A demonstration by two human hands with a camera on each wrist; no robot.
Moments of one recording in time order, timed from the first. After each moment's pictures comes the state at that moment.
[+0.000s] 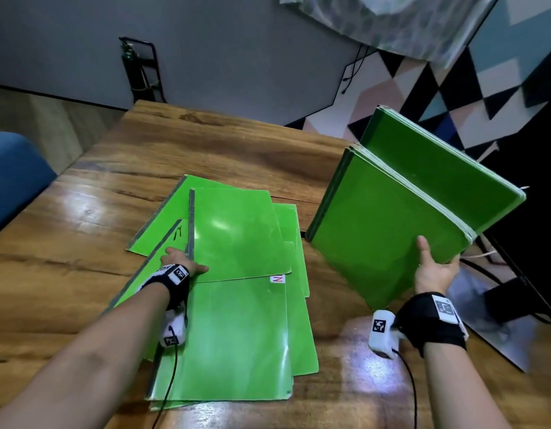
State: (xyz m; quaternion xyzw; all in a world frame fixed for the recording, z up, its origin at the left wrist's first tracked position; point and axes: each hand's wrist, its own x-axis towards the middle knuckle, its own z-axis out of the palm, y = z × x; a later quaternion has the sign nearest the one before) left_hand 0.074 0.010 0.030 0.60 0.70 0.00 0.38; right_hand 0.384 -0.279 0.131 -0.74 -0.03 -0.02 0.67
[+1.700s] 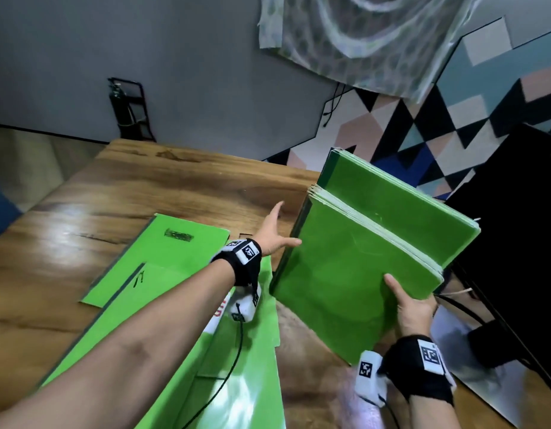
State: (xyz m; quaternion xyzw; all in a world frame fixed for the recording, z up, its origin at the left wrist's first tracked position) left_hand 0.299 -0.029 0.155 0.76 0.29 0.15 0.55; right_hand 0.415 -0.286 0.147 -0.66 -0.09 0.09 0.74
